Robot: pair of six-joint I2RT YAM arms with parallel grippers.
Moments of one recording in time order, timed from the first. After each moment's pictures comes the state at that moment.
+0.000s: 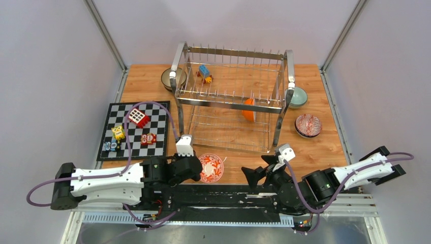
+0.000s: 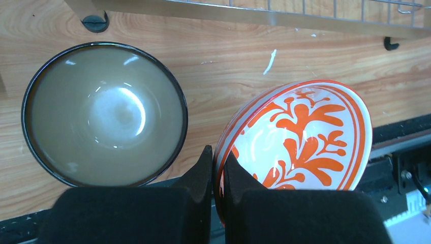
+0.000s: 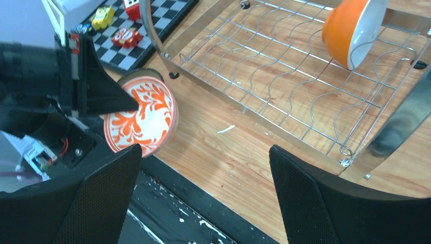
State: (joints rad) left arm -1.33 0.86 0.62 -0.66 -0.61 -1.09; right arm 1.90 0.55 0.64 -0.58 1.18 0.68
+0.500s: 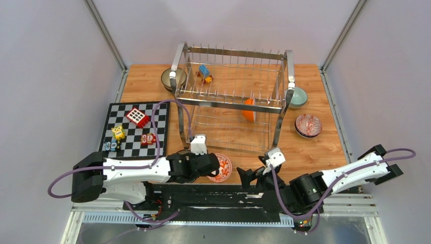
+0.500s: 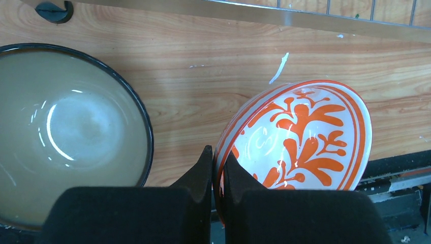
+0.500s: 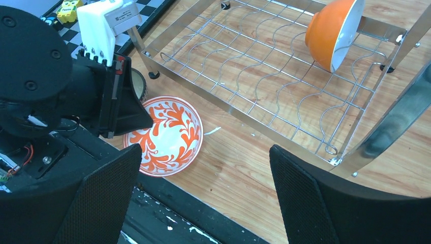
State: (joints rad) left arm -1.29 1.20 0.69 -0.53 -0.58 -1.14; right arm 1.90 0.73 0.70 -0.64 1.27 0.78
